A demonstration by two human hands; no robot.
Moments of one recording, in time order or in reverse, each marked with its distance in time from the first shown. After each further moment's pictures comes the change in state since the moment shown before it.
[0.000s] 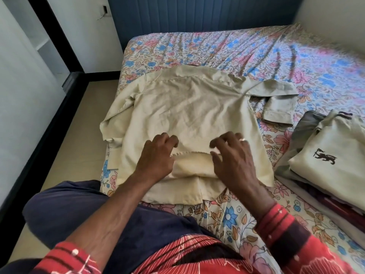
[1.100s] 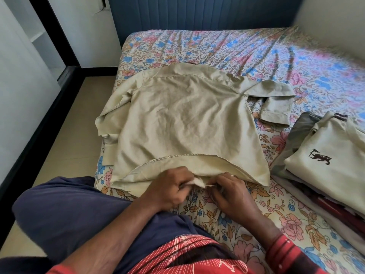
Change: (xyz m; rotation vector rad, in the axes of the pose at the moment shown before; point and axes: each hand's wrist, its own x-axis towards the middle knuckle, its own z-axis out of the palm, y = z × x) left_hand -0.051 0.034 0.039 -0.444 -0.165 0.188; right_hand -0.079 0.031 0.020 0.316 -0.317 0.039
